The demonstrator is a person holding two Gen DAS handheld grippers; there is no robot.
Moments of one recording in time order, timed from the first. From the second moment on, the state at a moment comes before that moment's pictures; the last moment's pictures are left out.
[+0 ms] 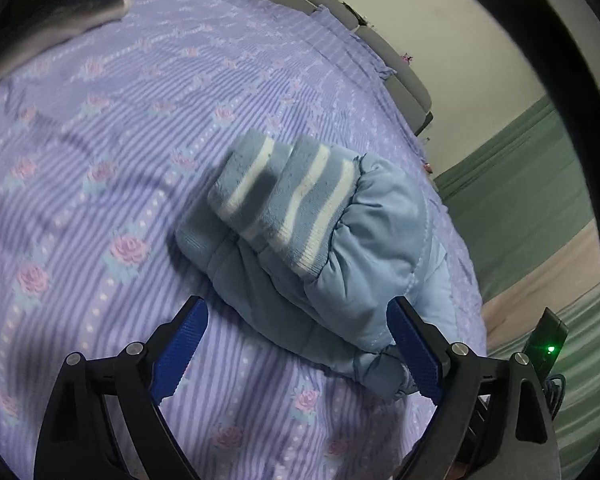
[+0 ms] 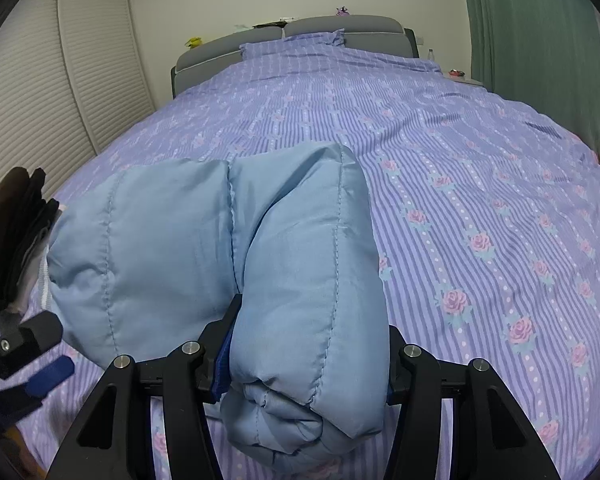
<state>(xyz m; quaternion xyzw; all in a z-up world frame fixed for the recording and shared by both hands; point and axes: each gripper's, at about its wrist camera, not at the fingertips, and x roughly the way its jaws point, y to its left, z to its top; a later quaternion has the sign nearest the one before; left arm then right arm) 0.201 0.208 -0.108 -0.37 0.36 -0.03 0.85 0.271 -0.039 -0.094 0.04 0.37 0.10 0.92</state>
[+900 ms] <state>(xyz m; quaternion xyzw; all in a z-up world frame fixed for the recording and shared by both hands) 0.208 0.222 -0.152 -0.45 0.35 -0.07 0.82 0.270 -0.041 -0.101 0.05 0.37 0.10 0.92</state>
